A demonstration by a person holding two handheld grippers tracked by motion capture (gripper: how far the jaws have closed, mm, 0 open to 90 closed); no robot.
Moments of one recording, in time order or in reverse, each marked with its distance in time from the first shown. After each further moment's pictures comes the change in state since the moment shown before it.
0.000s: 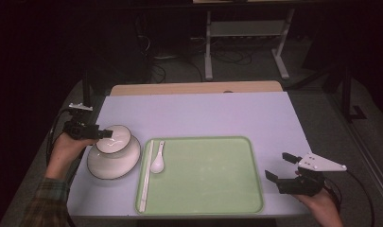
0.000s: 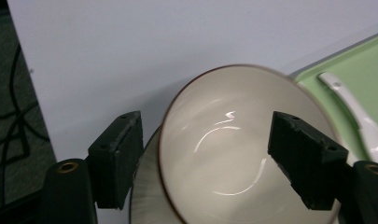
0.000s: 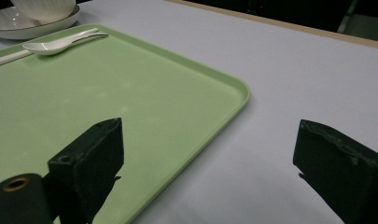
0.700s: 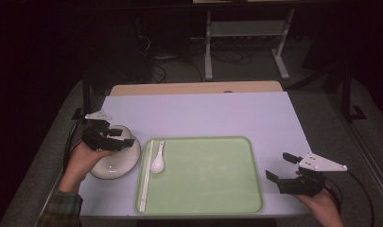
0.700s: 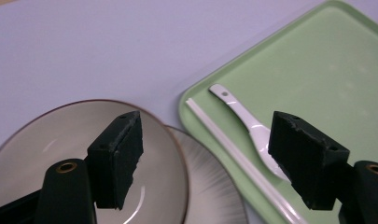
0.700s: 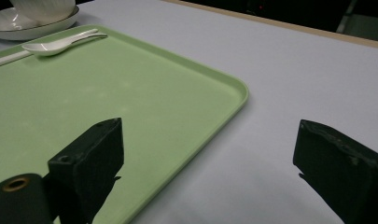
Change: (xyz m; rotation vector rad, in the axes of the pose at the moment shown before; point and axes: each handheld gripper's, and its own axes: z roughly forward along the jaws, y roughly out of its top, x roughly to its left) left arm -0.074 -0.004 -0.005 -0.121 -0.165 0.163; right arm 0.000 0.000 -0.001 -0.003 -0.001 0.001
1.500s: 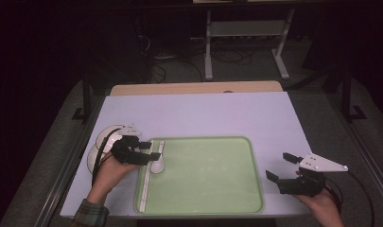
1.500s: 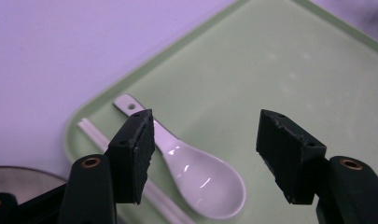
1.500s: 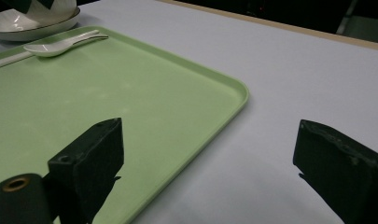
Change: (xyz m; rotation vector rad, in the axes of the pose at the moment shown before) left arm -0.065 -0.006 0.047 -0.010 -0.131 0.095; right arm 0.001 0.000 -0.001 -0.003 0.001 0.000
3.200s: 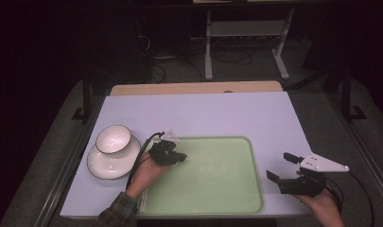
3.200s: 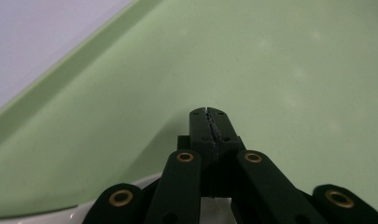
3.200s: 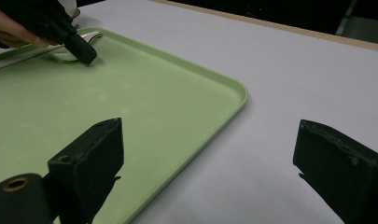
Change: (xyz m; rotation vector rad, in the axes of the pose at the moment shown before) left arm -0.034 0.010 0.101 0.128 -0.077 0.113; right arm -0.001 0.000 -0.001 -0.004 0.000 -0.001
